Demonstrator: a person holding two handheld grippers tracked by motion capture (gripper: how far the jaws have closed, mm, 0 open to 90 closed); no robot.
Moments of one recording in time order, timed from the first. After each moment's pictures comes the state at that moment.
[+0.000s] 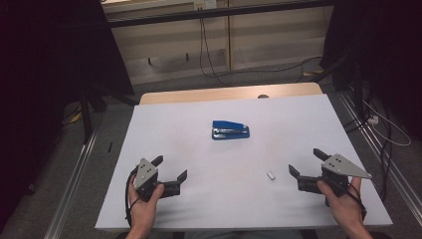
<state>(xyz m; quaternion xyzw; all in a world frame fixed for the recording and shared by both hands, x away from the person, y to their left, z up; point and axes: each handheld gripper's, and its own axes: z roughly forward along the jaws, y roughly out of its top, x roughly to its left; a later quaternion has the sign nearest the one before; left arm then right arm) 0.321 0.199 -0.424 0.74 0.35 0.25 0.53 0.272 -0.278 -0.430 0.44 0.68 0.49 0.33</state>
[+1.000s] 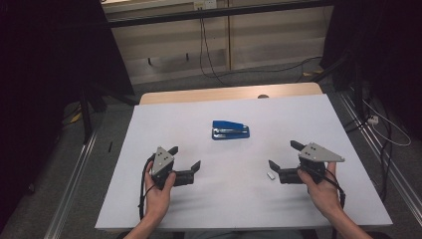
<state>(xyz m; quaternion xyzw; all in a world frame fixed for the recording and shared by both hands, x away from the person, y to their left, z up) 0.353 0.162 -0.424 0.75 0.33 0.23 0.52 0.309 -0.241 -0.424 0.39 0.71 0.51 0.29</state>
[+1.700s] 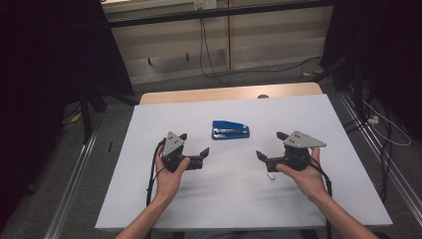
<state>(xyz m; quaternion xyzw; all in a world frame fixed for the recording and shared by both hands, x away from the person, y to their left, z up) 0.396 0.134 -0.421 0.76 0.32 0.22 0.53 0.348 -0.217 -0.421 0.38 0.72 0.51 0.27</state>
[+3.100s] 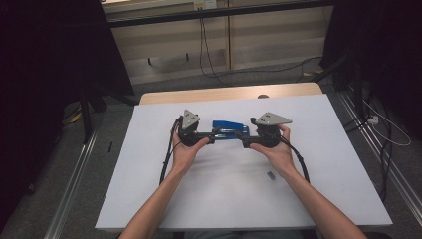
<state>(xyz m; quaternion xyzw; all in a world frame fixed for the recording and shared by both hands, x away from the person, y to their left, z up) 0.473 0.096 -0.431 0.76 0.32 0.24 0.51 0.426 -0.168 -0.431 0.38 0.73 0.51 0.24</state>
